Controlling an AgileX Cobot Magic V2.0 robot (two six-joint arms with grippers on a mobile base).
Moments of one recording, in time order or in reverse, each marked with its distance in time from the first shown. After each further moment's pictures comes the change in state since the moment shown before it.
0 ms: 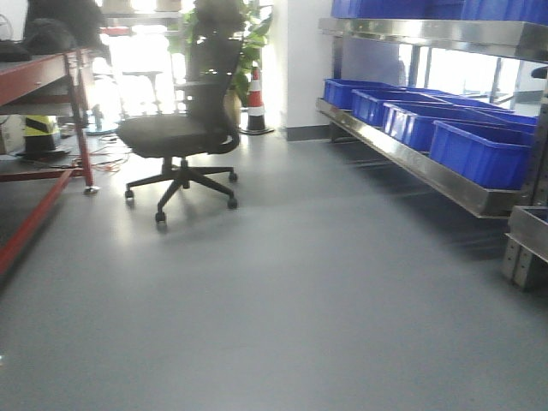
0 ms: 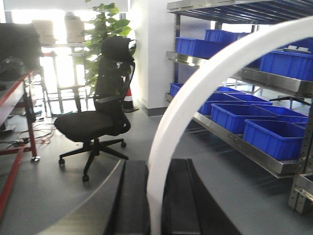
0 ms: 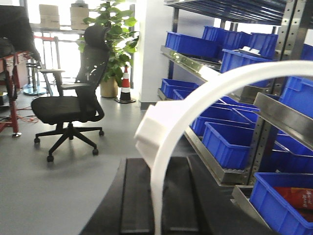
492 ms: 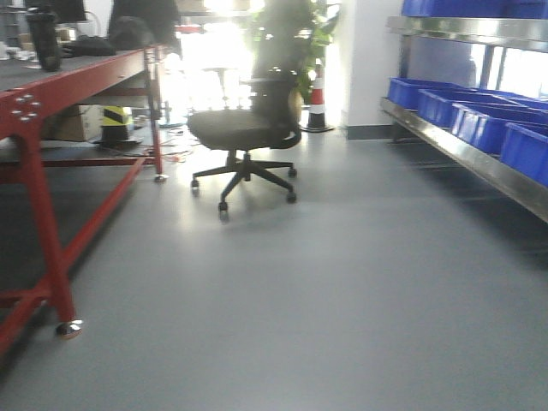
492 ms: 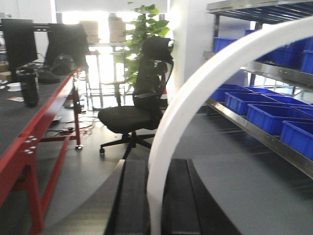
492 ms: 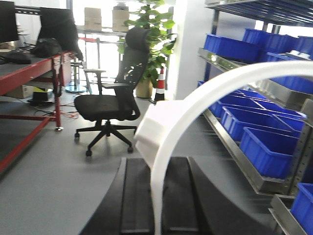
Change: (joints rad) left arm 0.000 0.000 0.000 0.000 0.000 0.000; right arm 0.000 0.000 0.000 0.000 0.003 0.000
